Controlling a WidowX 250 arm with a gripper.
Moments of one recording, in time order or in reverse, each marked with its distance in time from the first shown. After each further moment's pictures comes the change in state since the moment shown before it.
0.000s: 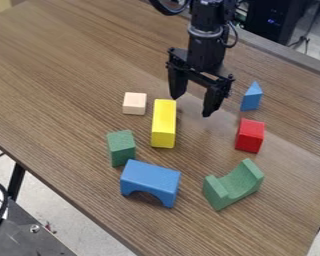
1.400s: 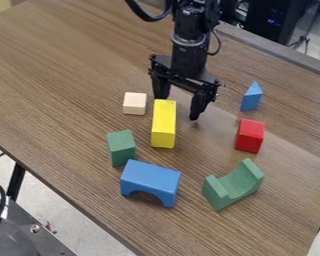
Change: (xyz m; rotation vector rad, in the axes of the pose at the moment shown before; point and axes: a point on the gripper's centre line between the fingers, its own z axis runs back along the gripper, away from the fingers) arm -0.012 0.017 -0.004 0.046 -0.054 0.168
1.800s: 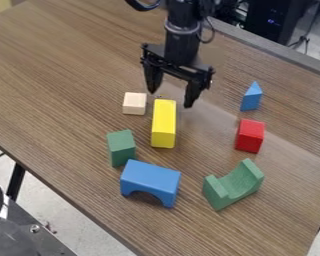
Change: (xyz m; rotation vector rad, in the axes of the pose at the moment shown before) arm 0.005 0.016 0.013 0.033 -0.009 0.101
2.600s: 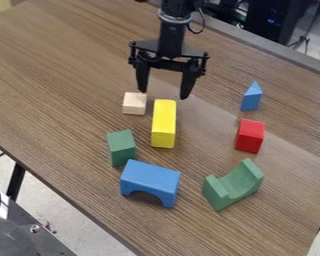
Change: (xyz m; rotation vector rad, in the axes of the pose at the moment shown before) arm -0.010 0.006 -0.002 -0.003 0.118 0.396
